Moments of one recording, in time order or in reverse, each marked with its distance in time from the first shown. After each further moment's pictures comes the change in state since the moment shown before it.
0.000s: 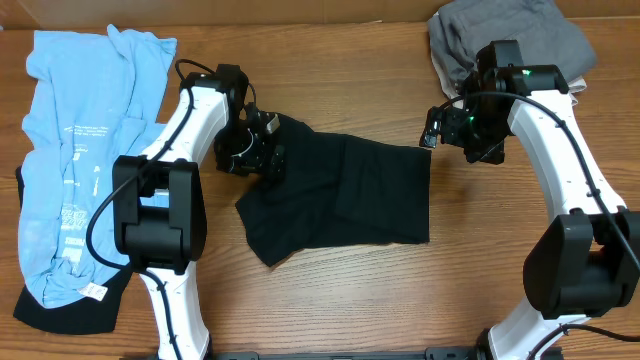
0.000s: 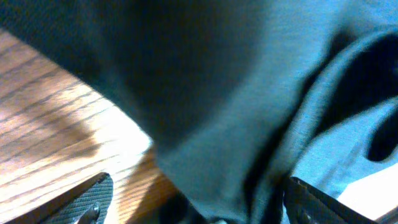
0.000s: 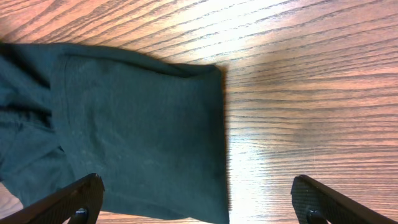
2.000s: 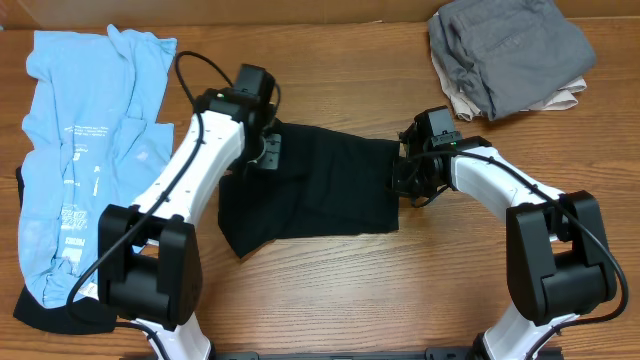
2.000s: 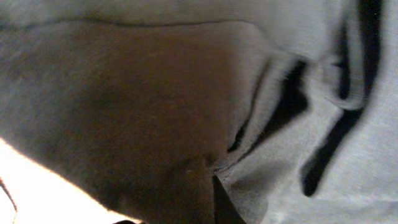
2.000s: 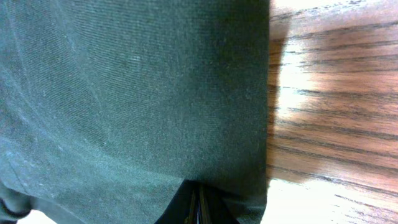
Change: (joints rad) left arm -0.160 -0.290 -0.182 0.165 -0.349 -0.326; right arm 0.188 0.000 -0.520 0.645 -0.163 0.140
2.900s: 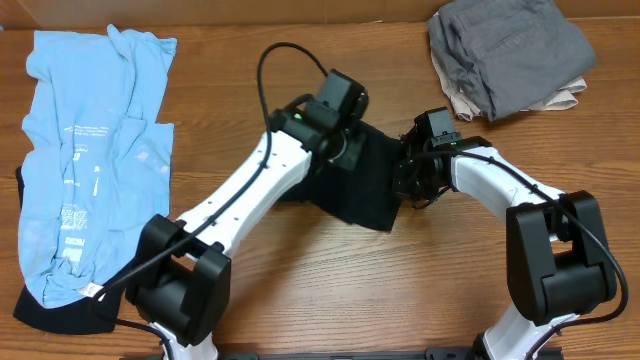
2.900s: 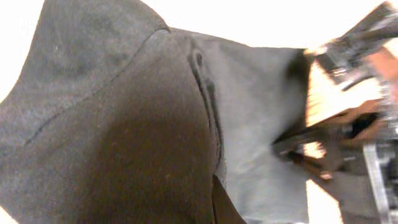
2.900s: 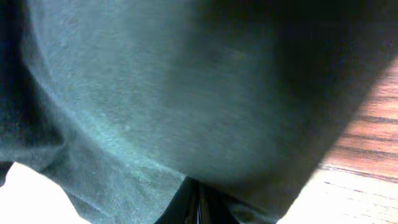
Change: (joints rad) left arm -0.294 0.000 0.063 0.290 0.088 -0.023; right arm 0.000 0.000 -0.001 -0.025 0.015 0.018
